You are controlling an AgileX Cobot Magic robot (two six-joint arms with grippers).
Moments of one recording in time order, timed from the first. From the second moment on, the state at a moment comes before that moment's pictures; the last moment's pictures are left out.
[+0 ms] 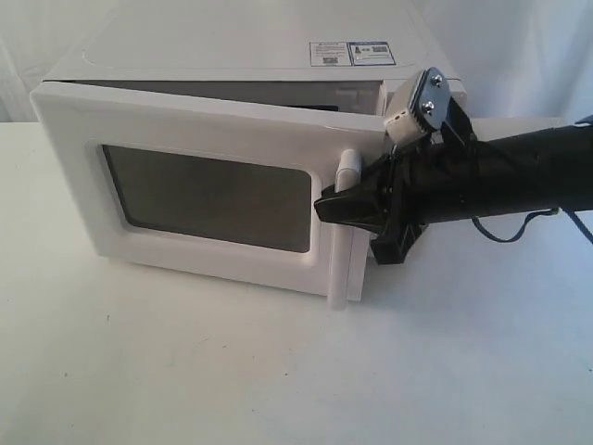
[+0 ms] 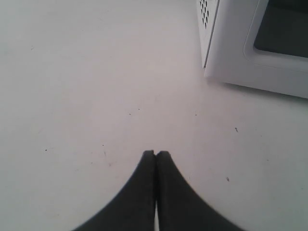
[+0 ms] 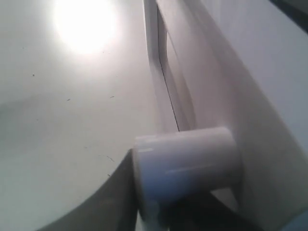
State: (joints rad) left arm 0.06 0.00 0.02 -0.20 0.42 0.15; right arm 0.12 1.59 -0.89 1.46 0.91 -1.93
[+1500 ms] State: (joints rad) left arm 0.06 0.00 0.02 -0.20 0.42 0.15; right arm 0.16 1.53 -0.88 1.37 0.97 -1.52
